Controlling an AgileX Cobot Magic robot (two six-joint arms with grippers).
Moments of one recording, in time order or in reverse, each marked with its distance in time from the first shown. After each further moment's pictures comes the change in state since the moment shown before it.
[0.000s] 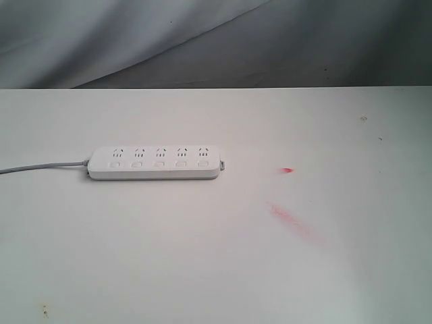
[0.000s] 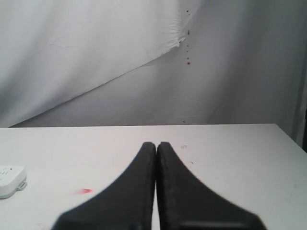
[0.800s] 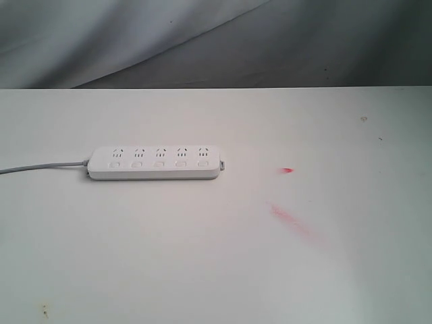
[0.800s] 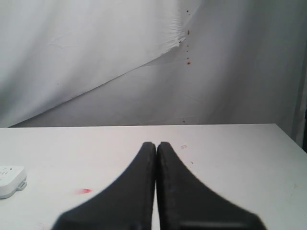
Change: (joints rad) left arm 0.000 0.069 0.000 -0.918 0.150 0.861; right arm 0.000 0.000 0.000 0.000 0.000 0.000
